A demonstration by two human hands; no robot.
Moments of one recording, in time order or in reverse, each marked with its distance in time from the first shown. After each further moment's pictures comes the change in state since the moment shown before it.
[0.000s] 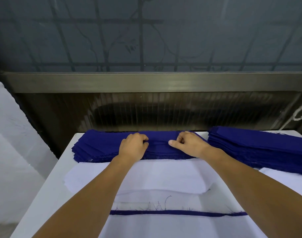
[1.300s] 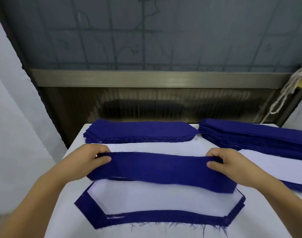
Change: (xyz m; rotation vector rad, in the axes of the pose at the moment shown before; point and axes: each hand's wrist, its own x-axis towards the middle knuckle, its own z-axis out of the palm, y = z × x) left_hand -0.177 -0.058 -0.130 -0.111 -0.263 0.100; right_hand -0.224 -0.004 -0.053 0.163 -0.046 -0.007
